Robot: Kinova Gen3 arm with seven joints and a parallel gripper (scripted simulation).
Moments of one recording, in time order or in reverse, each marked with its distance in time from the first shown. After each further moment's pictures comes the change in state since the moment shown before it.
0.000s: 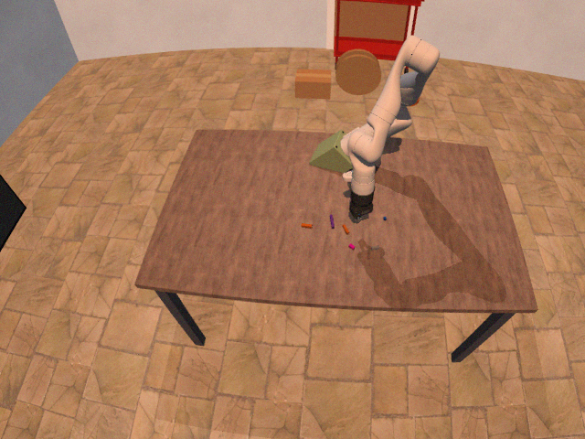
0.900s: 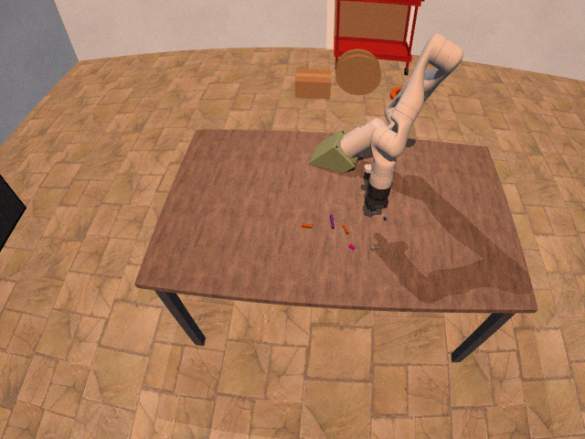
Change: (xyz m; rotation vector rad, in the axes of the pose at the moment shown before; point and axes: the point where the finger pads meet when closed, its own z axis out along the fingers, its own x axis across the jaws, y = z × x) arm 0.066 -0.008 0.002 0.027 -0.053 0.253
